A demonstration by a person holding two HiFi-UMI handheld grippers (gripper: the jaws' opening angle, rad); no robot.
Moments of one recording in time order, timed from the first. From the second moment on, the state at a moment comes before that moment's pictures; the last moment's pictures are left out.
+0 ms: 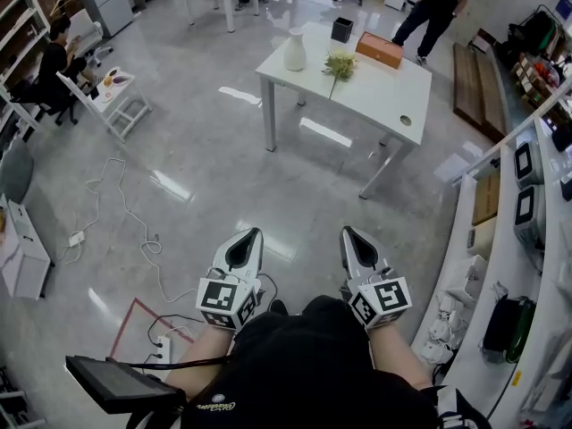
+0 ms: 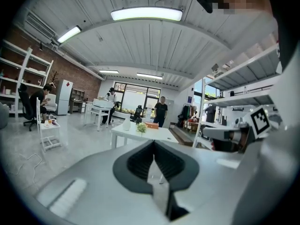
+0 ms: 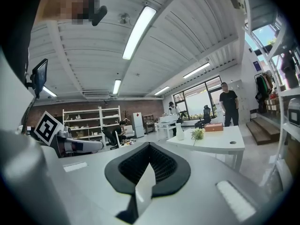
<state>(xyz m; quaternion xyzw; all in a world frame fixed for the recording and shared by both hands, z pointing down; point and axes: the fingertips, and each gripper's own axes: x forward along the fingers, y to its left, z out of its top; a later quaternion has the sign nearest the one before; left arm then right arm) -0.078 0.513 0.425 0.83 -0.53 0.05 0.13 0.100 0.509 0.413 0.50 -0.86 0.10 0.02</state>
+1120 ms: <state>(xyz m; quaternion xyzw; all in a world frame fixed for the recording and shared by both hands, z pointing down) -0.005 0.213 0.417 0.80 -0.58 0.07 0.12 0.163 0.189 0.408 0.41 -0.90 0.11 0.02</state>
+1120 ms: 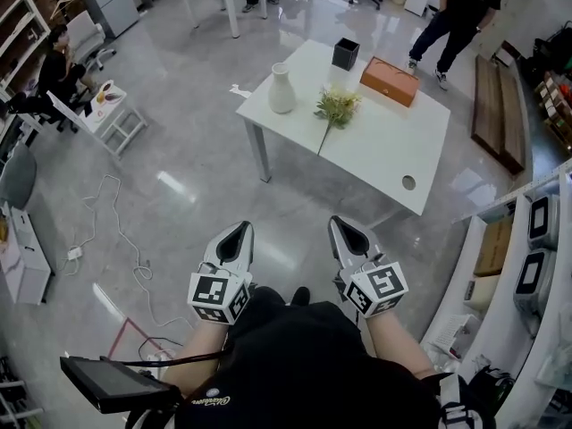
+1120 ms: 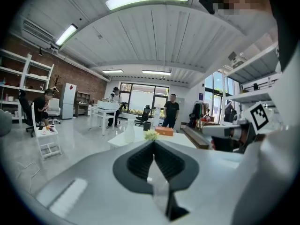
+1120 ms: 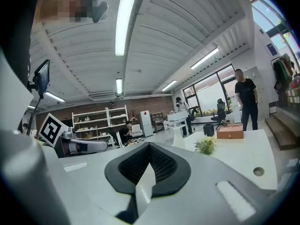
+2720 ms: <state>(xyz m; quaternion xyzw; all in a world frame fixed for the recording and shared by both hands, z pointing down) -0.140 -0.173 0.425 0.83 -0.54 0.06 0.15 -0.004 -0.198 0.409 0.44 -0.89 0.11 0.04</state>
